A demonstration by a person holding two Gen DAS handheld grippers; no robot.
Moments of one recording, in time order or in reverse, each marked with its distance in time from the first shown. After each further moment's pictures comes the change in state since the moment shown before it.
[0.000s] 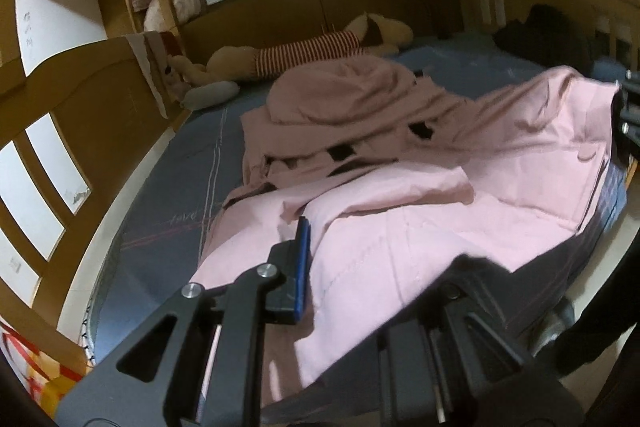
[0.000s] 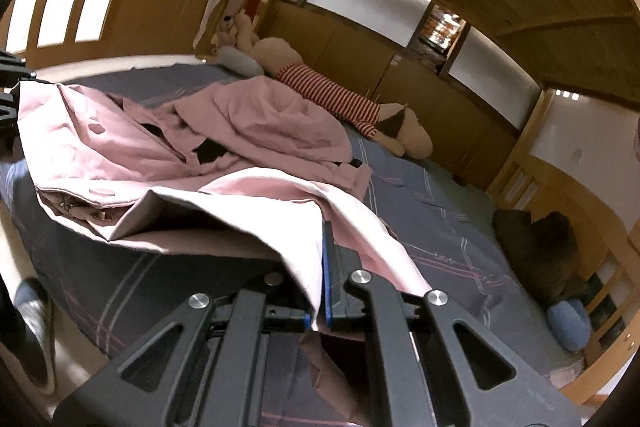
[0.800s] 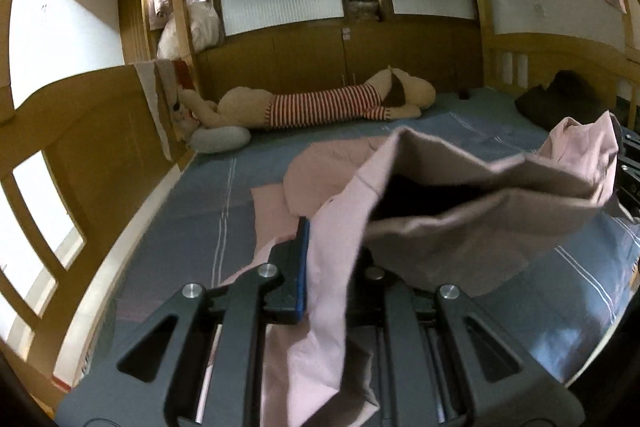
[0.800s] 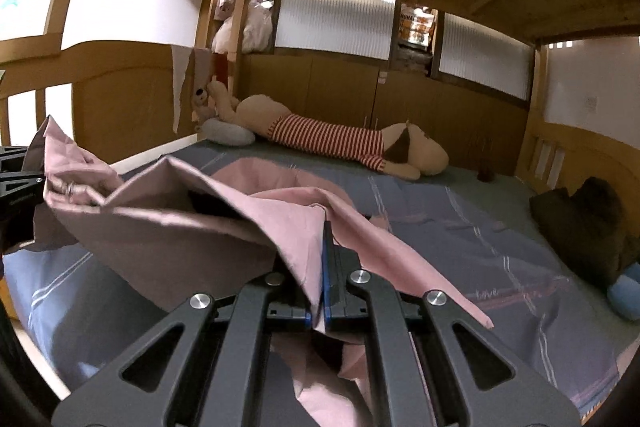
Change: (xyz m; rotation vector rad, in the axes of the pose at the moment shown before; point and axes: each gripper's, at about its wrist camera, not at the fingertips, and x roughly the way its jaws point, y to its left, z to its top) left arm 0.048 0.042 0.120 -0.093 -0.126 0.010; right arm 0.065 -0.061 0.095 0.243 -0.121 0.087
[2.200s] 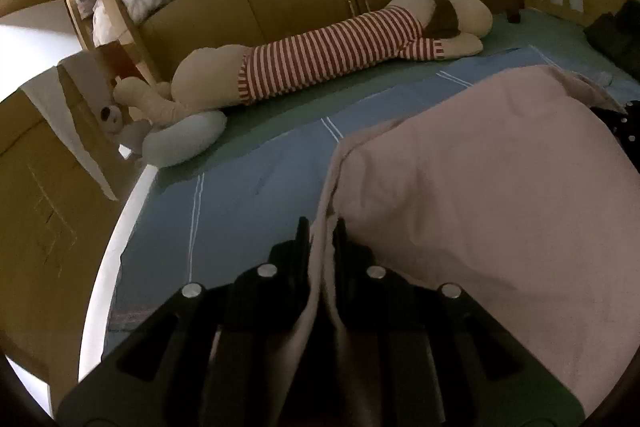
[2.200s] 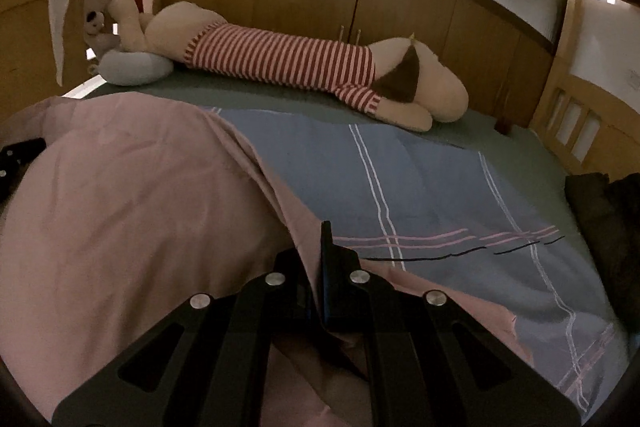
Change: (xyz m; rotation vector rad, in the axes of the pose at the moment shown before) left arm 0.420 0.011 0.103 0.179 0.232 0.064; right arm 0.428 -0.058 0.038 0.029 0.357 -0.122
